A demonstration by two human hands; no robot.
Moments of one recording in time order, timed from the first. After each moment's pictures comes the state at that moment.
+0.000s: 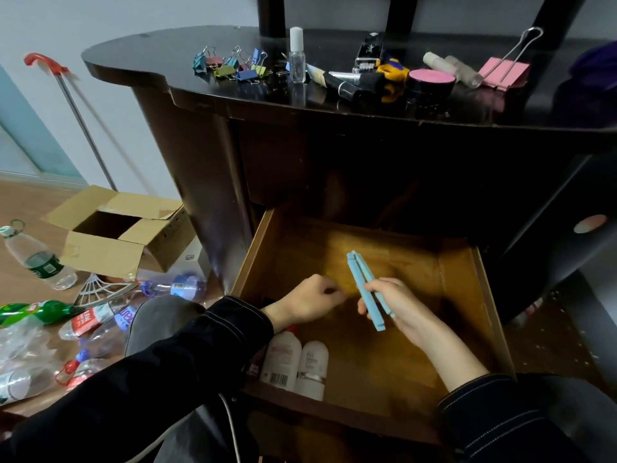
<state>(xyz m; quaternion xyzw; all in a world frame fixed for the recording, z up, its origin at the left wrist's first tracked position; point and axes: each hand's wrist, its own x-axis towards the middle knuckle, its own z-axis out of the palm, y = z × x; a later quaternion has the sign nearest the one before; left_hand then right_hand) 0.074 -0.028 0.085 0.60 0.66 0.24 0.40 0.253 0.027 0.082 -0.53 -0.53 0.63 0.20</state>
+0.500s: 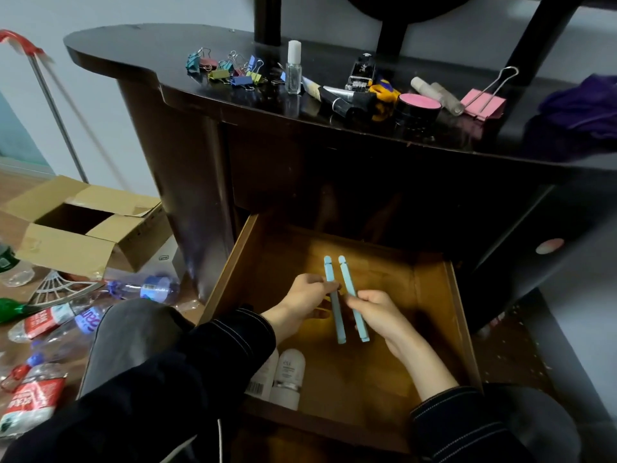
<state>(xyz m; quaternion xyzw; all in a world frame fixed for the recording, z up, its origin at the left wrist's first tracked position) 0.105 -0.008 0.086 0.29 0.63 0.45 0.56 0.263 0.023 0.092 -0.54 -0.62 0.54 0.18</state>
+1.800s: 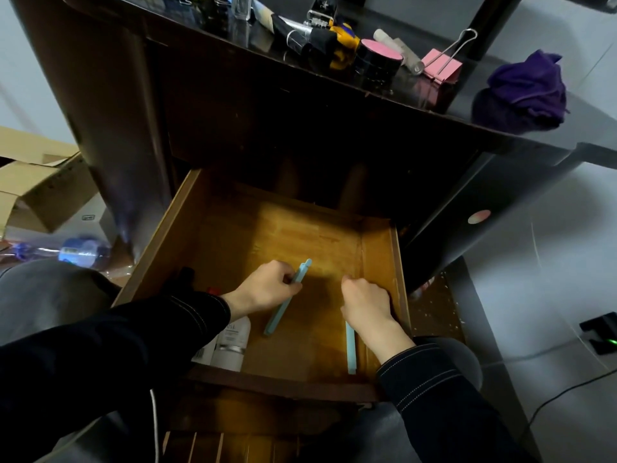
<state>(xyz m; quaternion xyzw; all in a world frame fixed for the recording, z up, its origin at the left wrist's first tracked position) 0.124 -0.016 0.049 0.62 0.65 0.24 0.37 0.320 0.013 0.092 -0.58 -0.80 0.00 -0.15</state>
